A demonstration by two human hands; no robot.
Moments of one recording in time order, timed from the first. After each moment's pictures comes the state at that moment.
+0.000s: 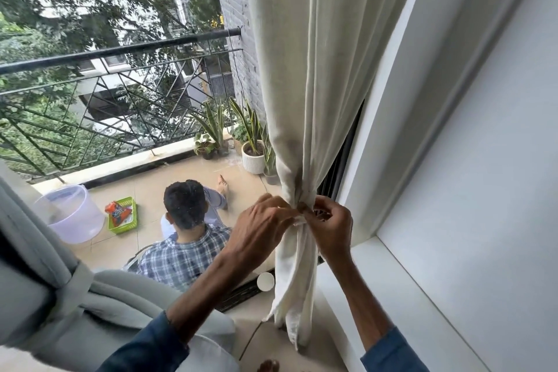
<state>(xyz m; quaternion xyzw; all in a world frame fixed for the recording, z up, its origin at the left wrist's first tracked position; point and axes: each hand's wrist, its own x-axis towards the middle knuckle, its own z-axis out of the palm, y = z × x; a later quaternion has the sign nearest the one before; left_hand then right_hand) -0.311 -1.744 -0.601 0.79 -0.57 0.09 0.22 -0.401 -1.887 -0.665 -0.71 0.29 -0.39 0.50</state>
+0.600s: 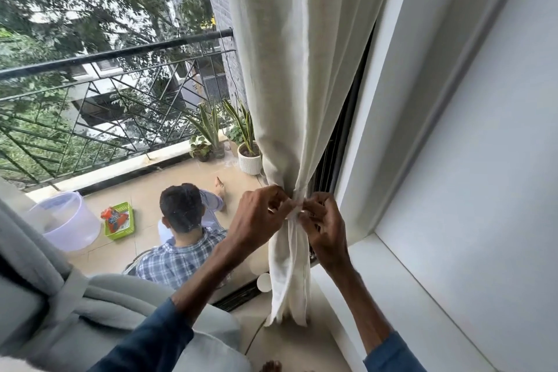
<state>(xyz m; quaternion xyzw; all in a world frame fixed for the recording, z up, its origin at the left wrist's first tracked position) -0.296 -1.769 -0.603 0.80 -0.44 -0.02 0.41 -0.418 -1.883 -0.669 -0.69 0.17 -0.35 0.60</state>
